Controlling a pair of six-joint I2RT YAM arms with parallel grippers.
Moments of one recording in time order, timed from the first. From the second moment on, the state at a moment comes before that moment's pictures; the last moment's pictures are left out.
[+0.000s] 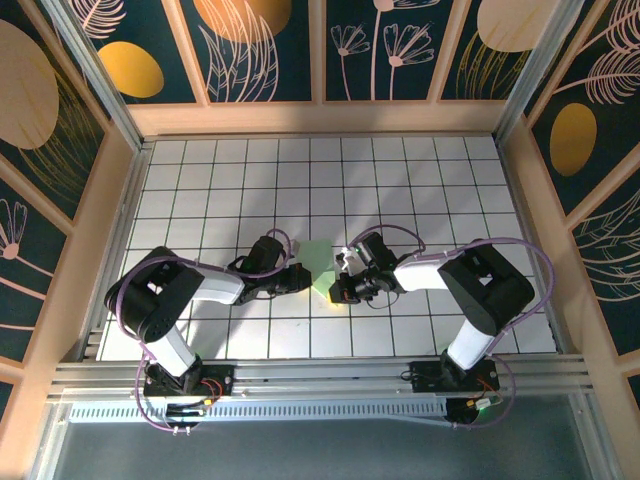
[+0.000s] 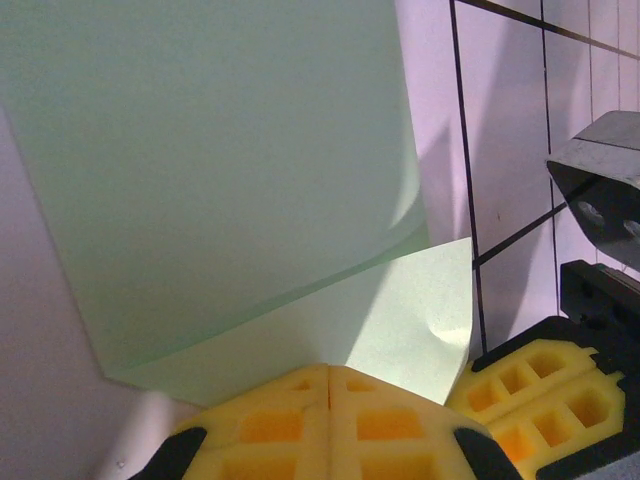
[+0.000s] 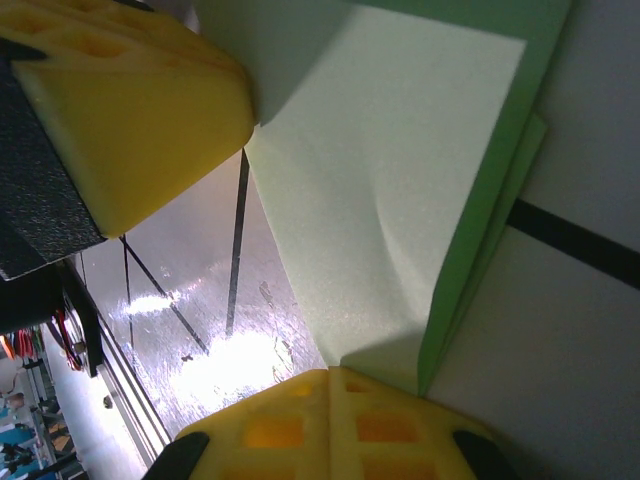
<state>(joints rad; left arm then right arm) -0.66 1.69 0.54 0.37 0.43 -0.81 0.69 1.68 0.63 0.00 -0.67 0.58</state>
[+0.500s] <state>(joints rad) -0.67 1.69 0.59 0.27 0.41 -0.81 0.69 1.65 0.70 -0.07 -0.64 0.62</state>
